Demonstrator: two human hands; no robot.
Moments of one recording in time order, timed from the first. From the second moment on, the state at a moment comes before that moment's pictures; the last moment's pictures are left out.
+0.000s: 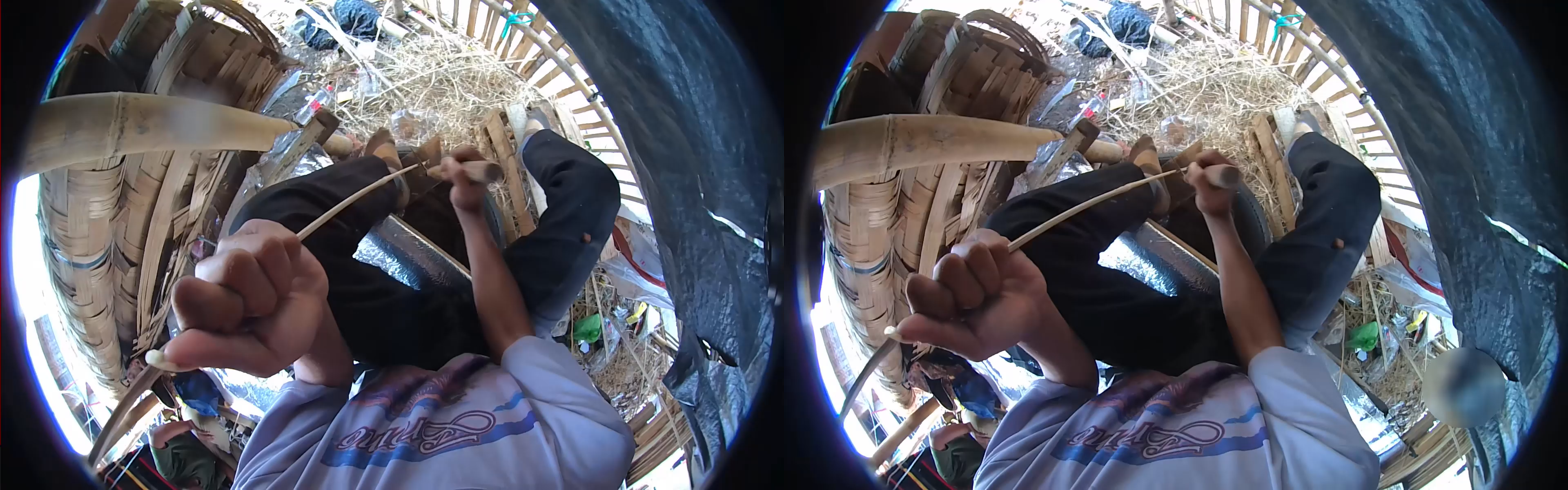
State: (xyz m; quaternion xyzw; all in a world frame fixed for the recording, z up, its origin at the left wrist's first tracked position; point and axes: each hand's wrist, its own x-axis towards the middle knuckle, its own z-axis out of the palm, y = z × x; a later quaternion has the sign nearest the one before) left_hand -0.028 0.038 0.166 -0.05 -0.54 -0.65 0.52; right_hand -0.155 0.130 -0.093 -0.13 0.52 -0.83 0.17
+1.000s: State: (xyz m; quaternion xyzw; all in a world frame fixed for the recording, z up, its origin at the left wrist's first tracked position) left_hand -0.025 0.028 0.169 0.05 -0.51 -0.63 0.59; right_hand -0.142 0.190 0.112 -0.33 0.27 -0.88 0.20
